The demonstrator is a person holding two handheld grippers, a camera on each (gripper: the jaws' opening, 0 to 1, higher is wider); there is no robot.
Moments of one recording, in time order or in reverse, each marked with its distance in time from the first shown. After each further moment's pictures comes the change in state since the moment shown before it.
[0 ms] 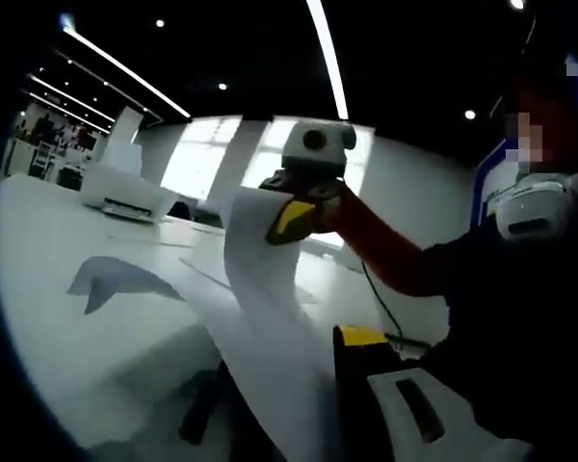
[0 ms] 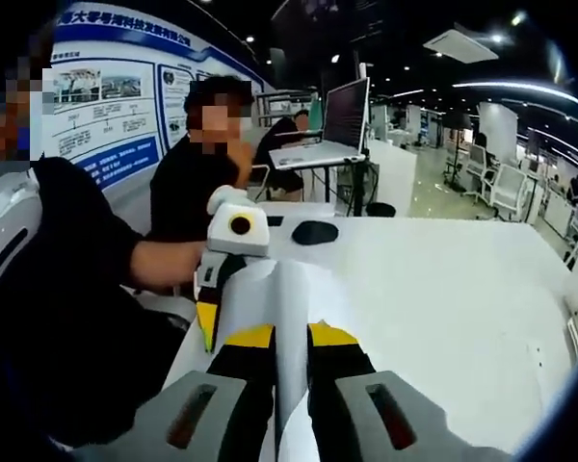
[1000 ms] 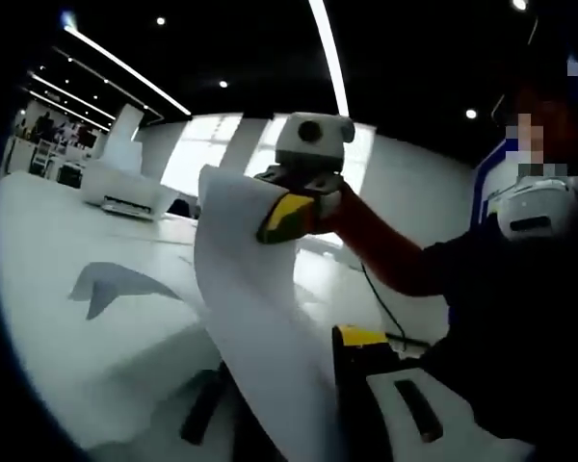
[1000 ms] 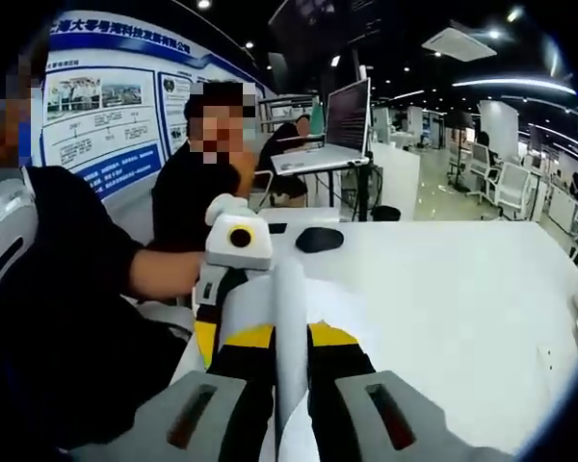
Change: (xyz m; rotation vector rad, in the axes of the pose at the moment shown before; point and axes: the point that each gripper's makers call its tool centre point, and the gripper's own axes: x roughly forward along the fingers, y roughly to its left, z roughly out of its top) left arm -0.001 0.005 -0.003 -0.004 0.010 -0.003; right arm 0.017 0.001 0.006 0.018 -0.023 0.024
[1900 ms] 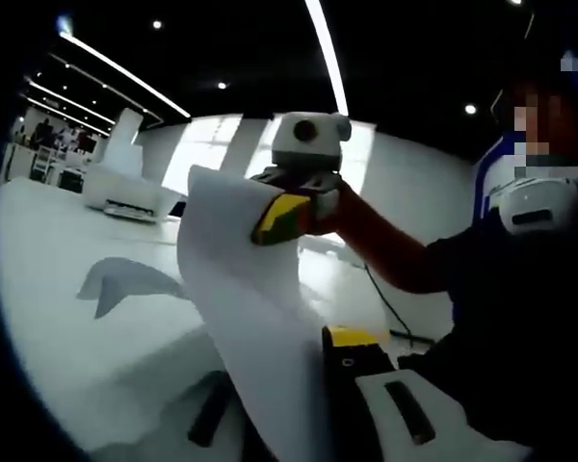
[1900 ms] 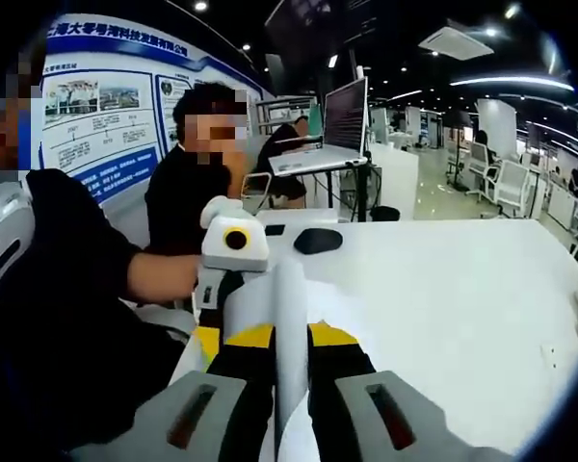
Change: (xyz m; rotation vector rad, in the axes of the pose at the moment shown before) left arm -0.001 0.002 -0.002 0.021 0.003 0.015; right arm 0.006 -0.004 0.000 0.011 -0.009 -0.002
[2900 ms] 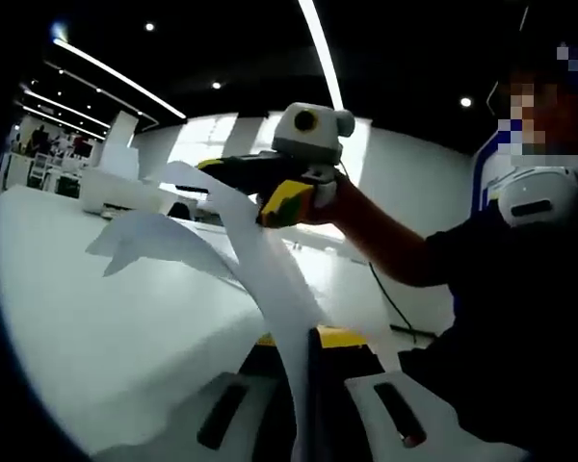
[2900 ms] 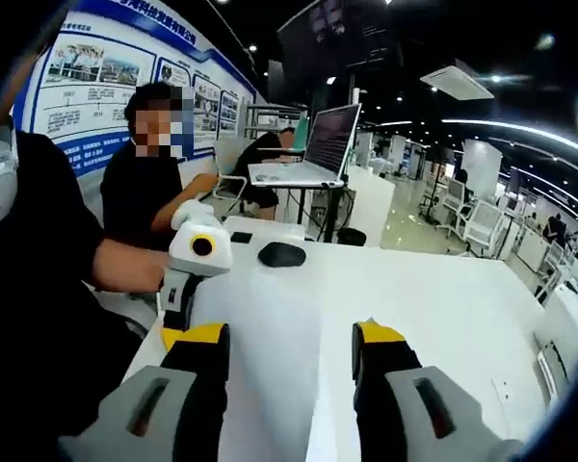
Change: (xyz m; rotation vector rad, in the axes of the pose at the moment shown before) left arm 0.003 -0.005 -0.003 0.032 0.016 -0.009; right arm -0.017 -0.027 0.020 -0.158 -0.061 -0.191
